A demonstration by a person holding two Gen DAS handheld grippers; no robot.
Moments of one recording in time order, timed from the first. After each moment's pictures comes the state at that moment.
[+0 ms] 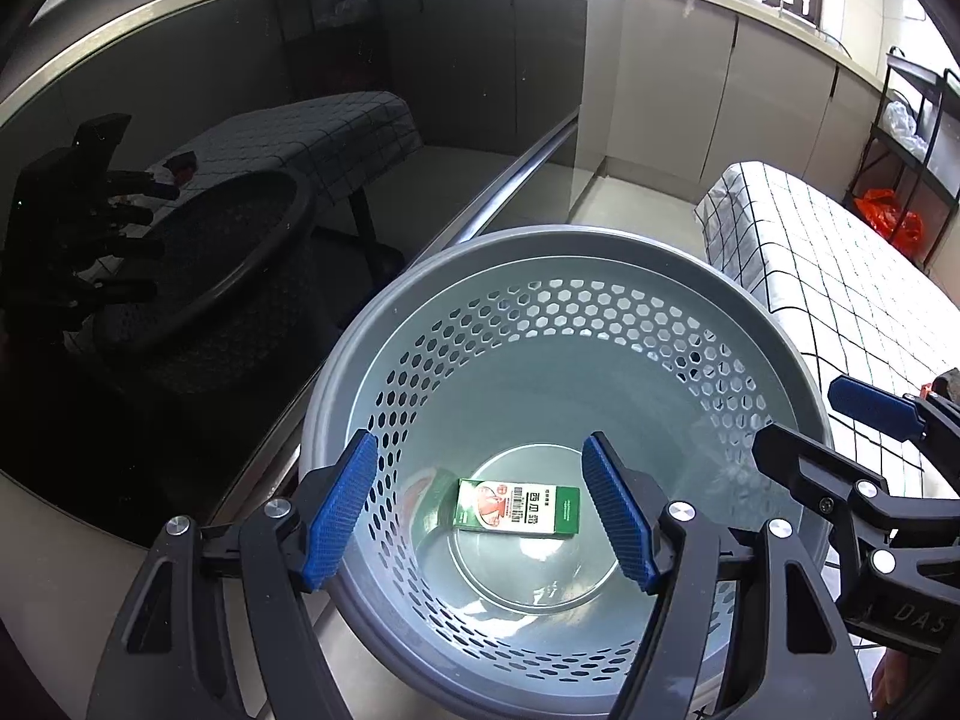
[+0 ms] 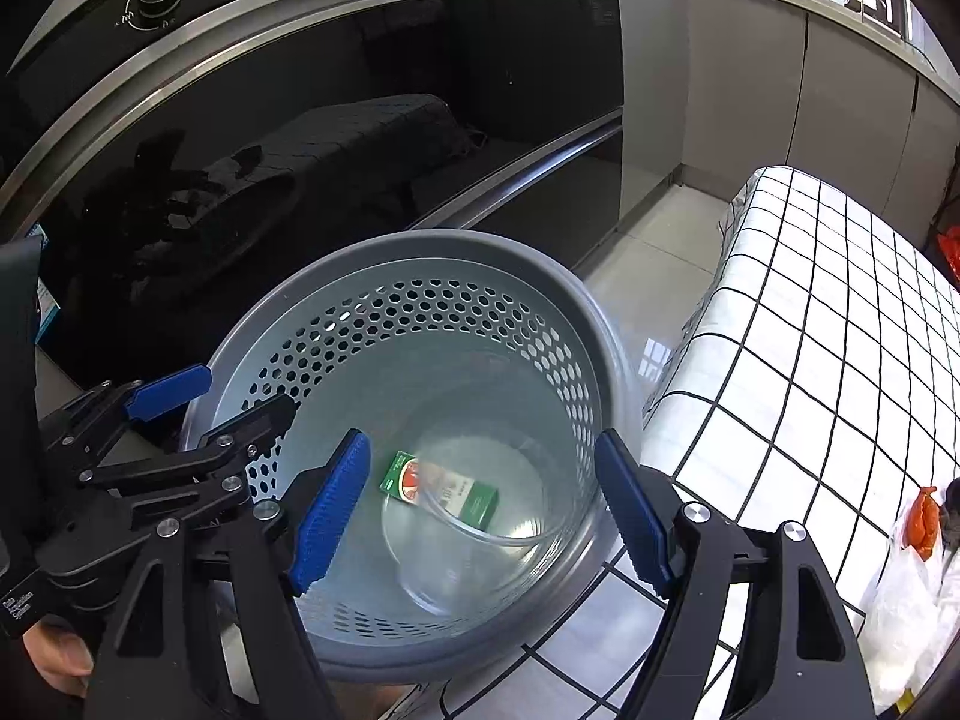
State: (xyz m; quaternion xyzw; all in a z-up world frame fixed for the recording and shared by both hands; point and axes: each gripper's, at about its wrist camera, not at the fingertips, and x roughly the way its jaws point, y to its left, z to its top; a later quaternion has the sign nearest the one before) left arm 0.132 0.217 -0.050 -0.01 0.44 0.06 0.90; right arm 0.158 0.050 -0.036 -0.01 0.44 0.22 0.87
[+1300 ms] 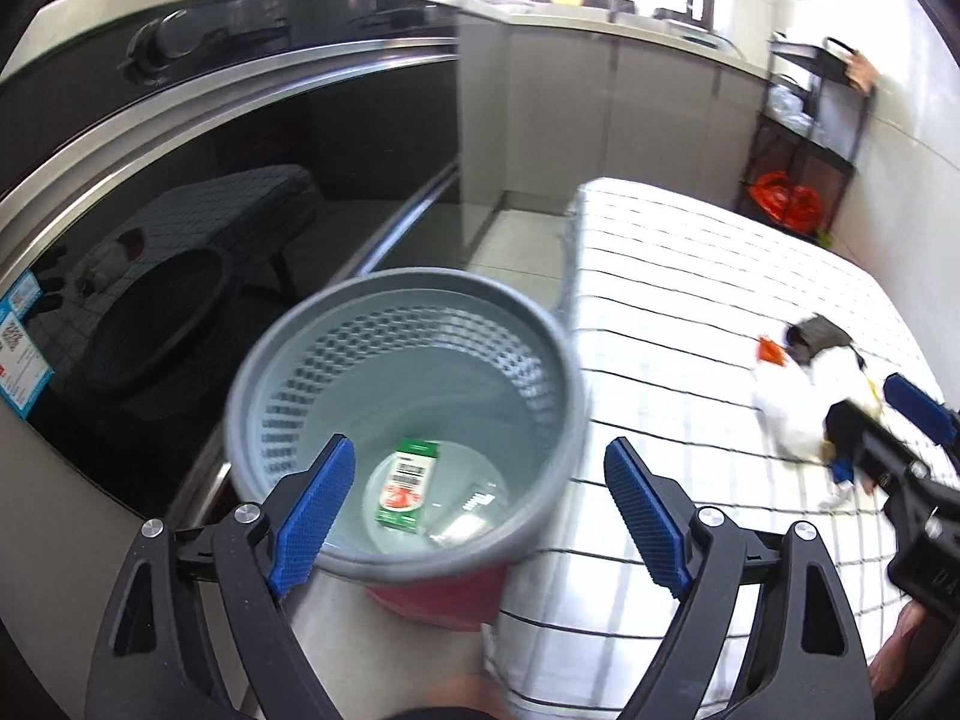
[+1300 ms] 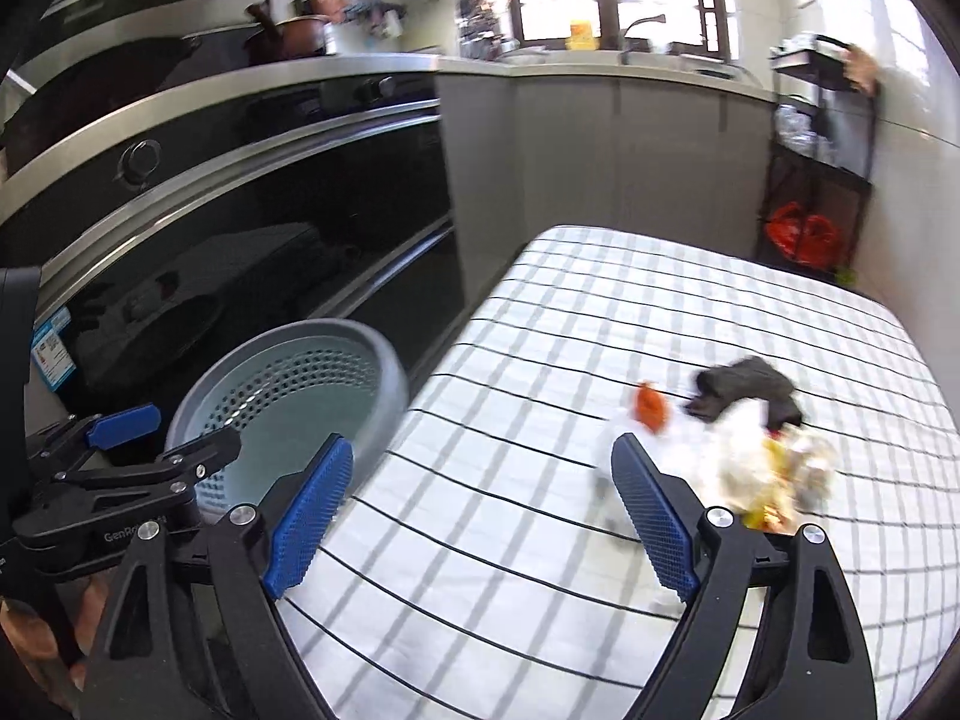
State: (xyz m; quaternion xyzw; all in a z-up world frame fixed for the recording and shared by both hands) left arm 0.046 0.114 0.011 0.02 0.39 -0.03 0.92; right arm 0.002 -0.079 0.026 0.04 0.33 0.05 0.94
